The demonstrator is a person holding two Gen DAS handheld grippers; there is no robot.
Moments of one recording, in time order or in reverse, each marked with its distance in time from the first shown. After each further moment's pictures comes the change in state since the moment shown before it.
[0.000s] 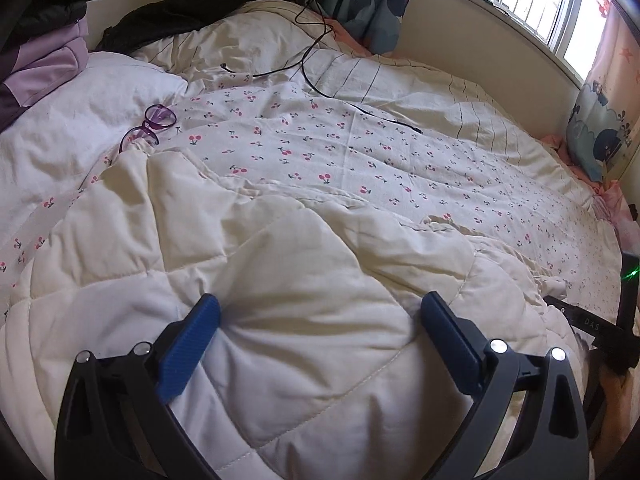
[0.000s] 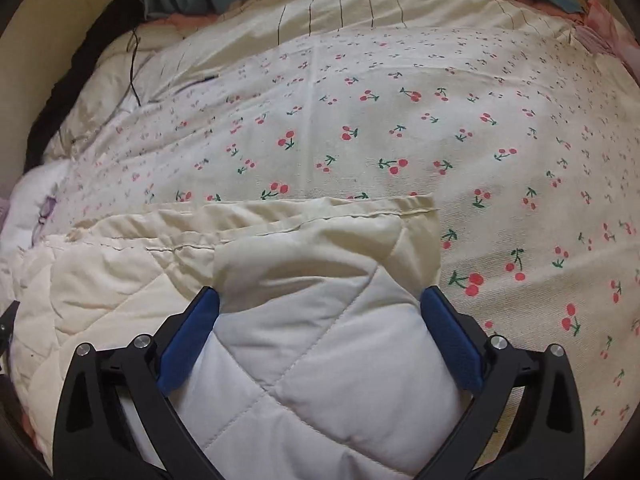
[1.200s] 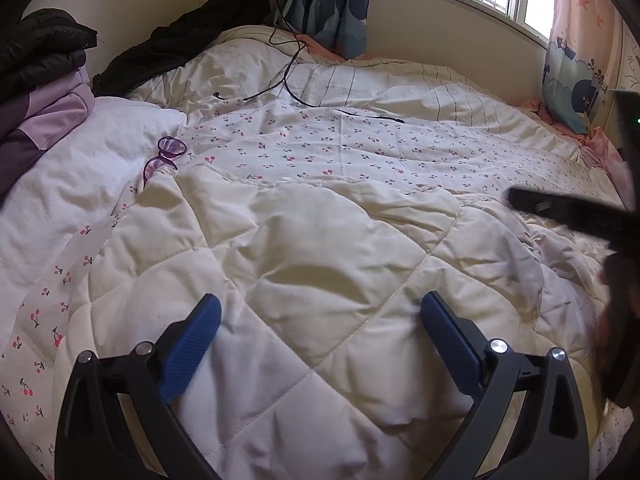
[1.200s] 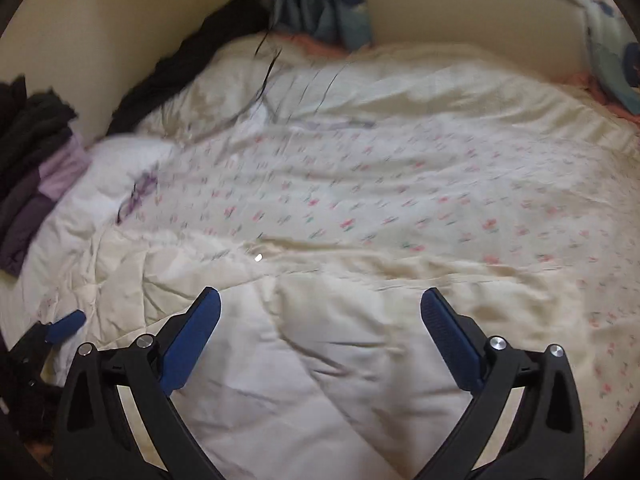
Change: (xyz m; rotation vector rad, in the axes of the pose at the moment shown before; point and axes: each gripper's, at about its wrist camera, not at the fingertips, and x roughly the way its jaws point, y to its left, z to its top) left arm -0.044 0.011 -0.030 0.189 -0.048 0.029; right arm -0.045 0.166 -0.008 -0.250 -0.133 0.155
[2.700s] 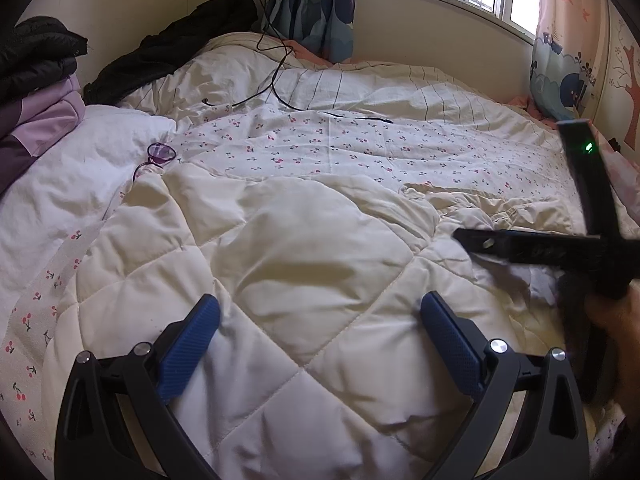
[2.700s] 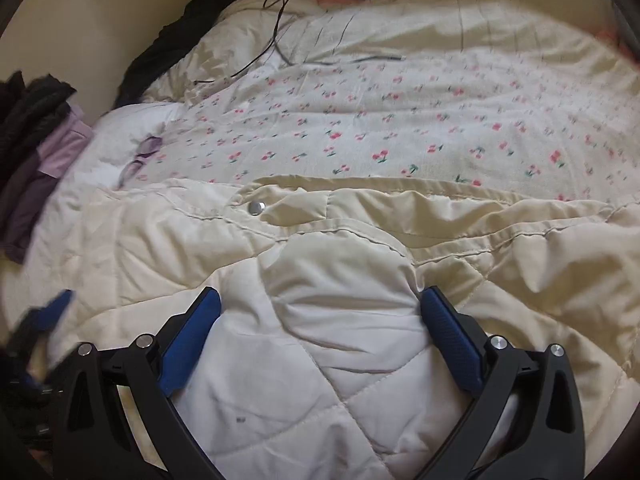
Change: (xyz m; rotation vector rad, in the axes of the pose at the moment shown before) left arm 0.001 -0.004 -0.007 0.024 -0.017 -0.030; right arm 0.041 -0.017 -0.020 0.077 0.126 0.171
